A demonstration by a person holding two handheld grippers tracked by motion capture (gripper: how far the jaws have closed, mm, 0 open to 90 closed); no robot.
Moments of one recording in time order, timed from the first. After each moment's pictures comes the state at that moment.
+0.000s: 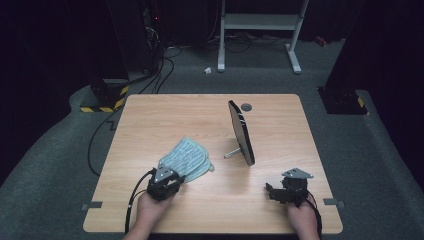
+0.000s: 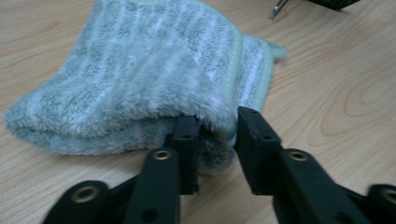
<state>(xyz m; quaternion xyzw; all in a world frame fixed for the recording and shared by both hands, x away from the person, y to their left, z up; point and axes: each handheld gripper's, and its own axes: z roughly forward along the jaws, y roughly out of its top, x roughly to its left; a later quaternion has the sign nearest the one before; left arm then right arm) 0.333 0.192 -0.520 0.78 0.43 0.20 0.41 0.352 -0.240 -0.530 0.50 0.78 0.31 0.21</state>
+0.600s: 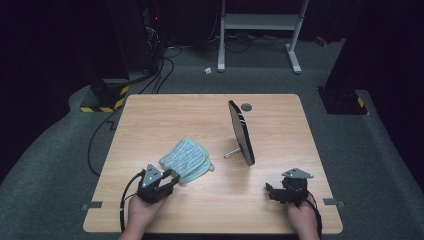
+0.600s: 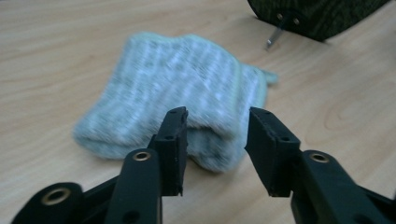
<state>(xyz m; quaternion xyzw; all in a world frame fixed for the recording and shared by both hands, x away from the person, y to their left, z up) 0.323 0.215 -0.495 0.75 0.43 0.23 0.44 0.352 -0.240 -0.530 0.50 0.78 0.31 0.21</state>
